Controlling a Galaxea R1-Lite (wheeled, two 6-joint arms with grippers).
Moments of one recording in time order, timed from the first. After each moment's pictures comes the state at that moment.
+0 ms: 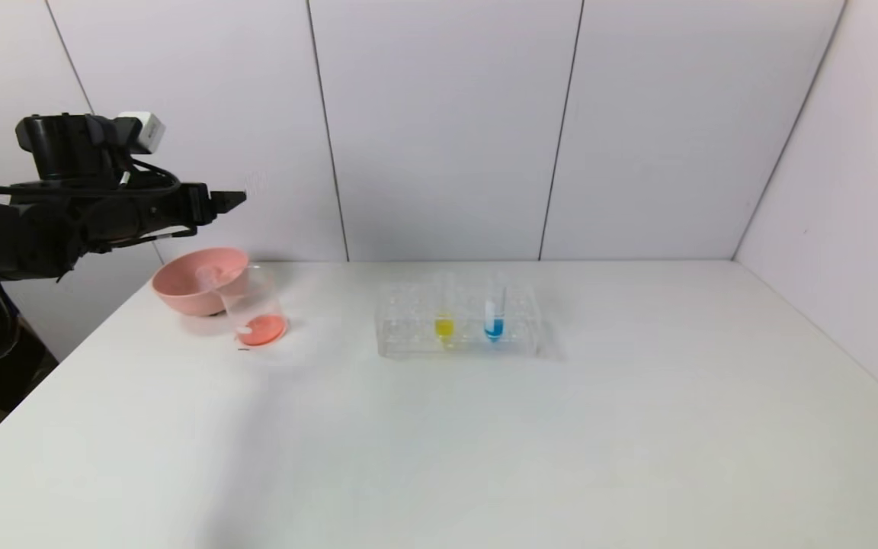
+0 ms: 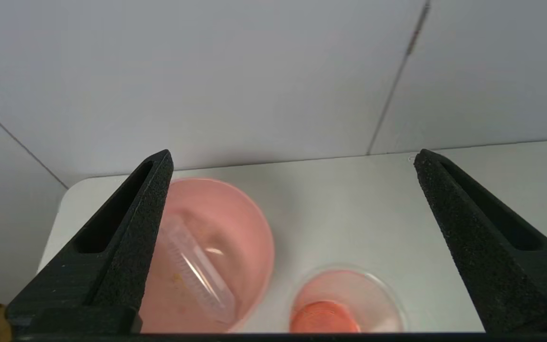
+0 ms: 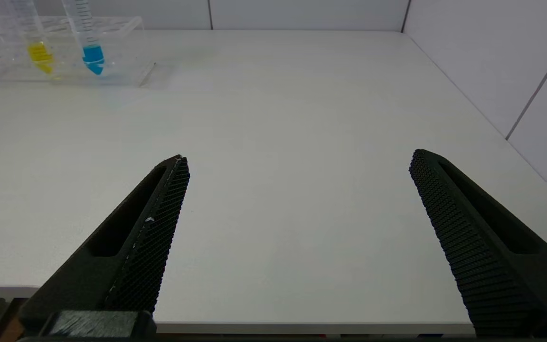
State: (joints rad) left arm 0.08 1.92 -1.34 -0.44 -0.20 0.01; right arm 0.00 0.00 0.00 0.00 0.00 0.00
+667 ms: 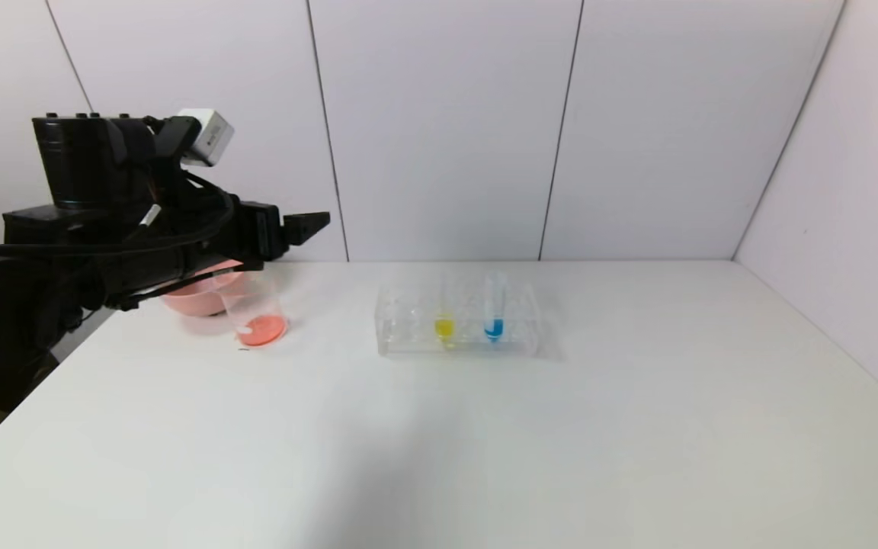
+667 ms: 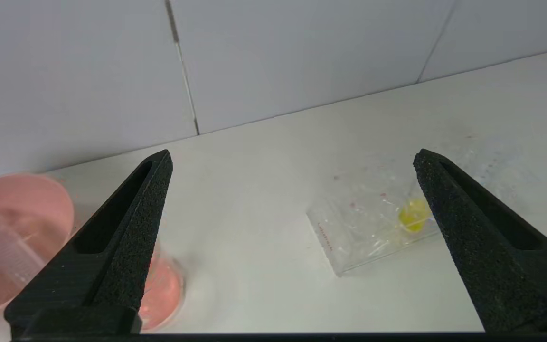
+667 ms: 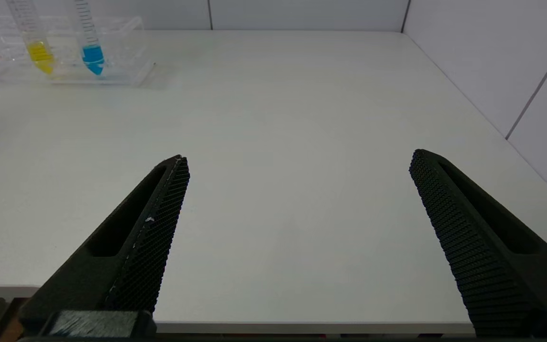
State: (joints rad) left arm -0.29 1.64 -0.99 -0.55 -0.08 -0.03; right arm 0.00 0.00 0.00 0.00 0.00 0.00
